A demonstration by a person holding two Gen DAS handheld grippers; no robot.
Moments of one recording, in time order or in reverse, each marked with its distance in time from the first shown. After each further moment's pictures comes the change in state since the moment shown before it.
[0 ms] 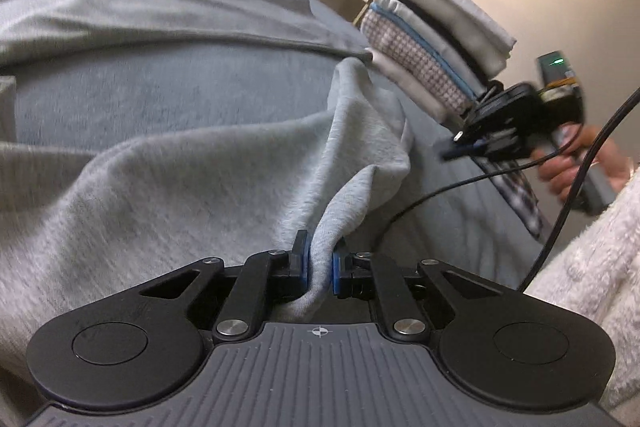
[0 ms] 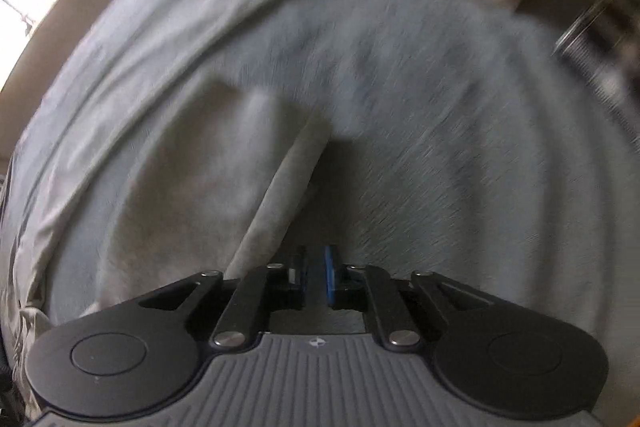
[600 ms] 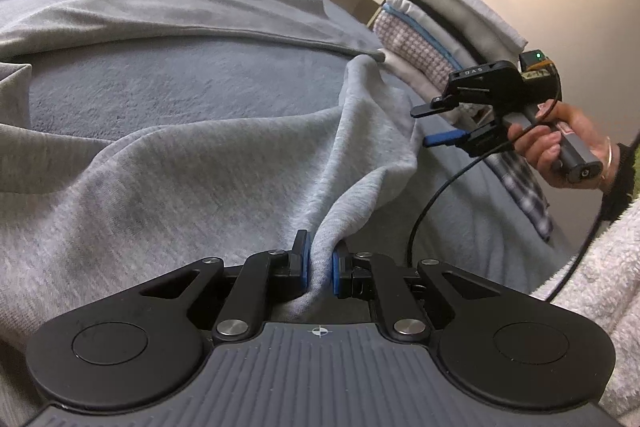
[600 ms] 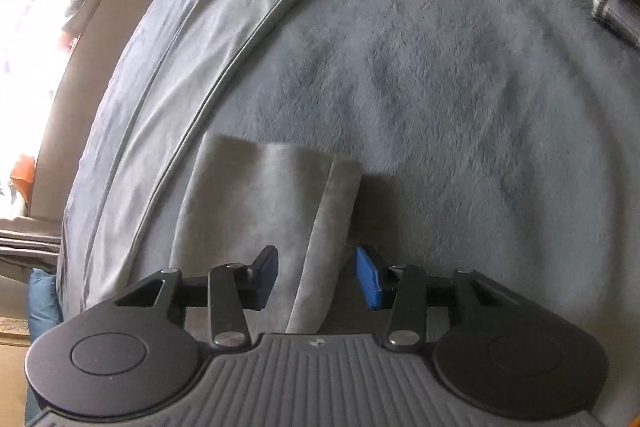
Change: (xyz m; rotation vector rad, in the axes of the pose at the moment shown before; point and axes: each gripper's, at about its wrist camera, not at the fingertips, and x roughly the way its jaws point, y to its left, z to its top) left arm -0.007 -0.009 -0.009 -0.002 -0.010 0.065; right arm 0.048 -0.016 0.034 0.197 0.073 0.181
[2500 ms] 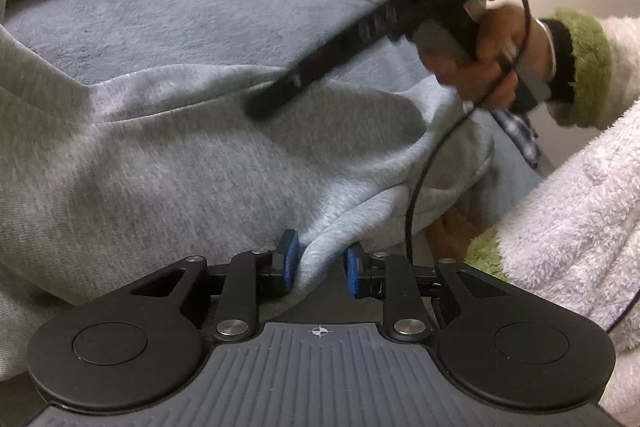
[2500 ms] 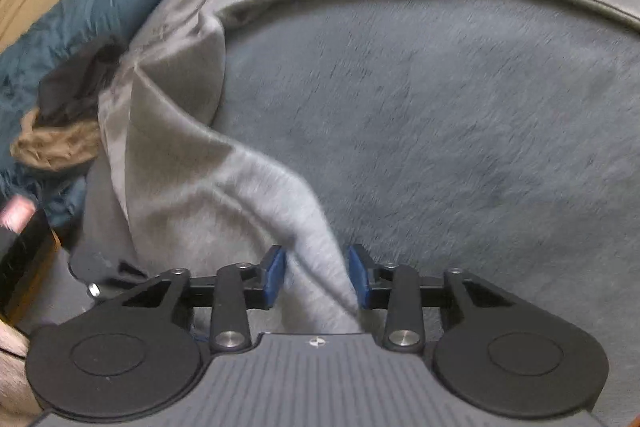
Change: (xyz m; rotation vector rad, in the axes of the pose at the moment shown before) left arm 0.007 -0.027 -0.035 0.036 0.174 -0.032; right arm 0.066 0.154 -0.141 -1.117 0.495 0.218
